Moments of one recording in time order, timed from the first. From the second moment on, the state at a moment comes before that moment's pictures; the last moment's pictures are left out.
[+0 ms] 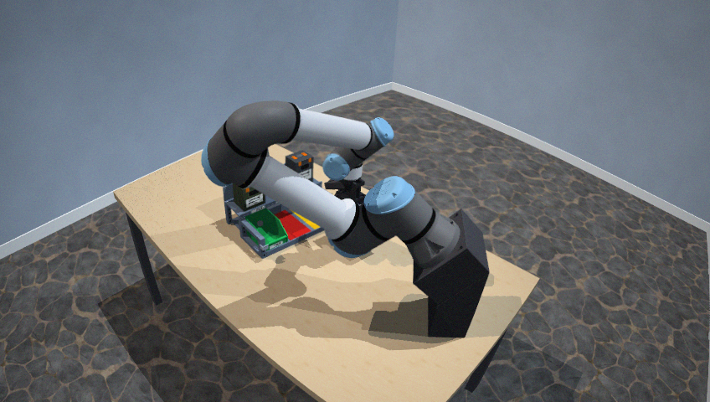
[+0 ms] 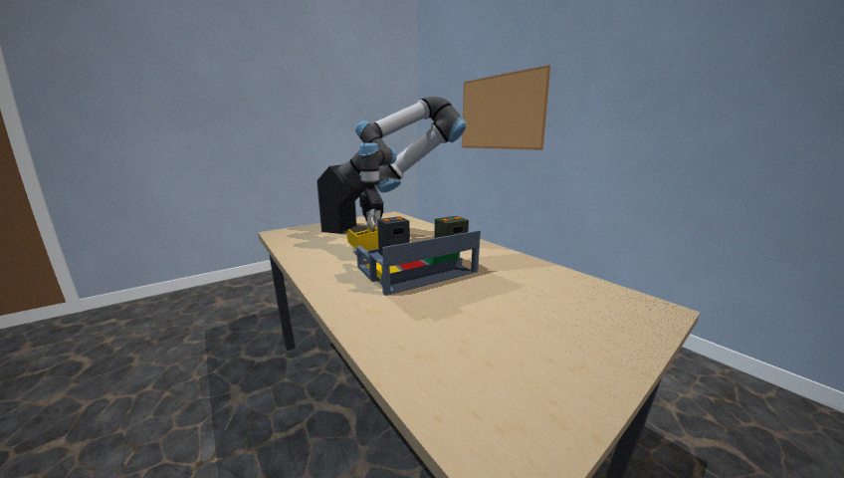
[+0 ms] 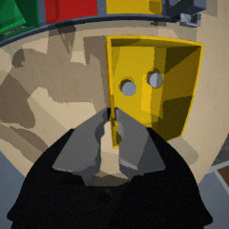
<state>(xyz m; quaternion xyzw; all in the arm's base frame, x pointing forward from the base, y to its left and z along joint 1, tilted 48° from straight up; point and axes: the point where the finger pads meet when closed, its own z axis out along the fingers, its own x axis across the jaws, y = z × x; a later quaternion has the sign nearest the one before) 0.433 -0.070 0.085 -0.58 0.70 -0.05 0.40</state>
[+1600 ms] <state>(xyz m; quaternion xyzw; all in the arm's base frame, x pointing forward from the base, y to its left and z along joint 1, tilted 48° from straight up) 0.463 -0.081 0.106 -0.58 0.70 -0.05 0.40</state>
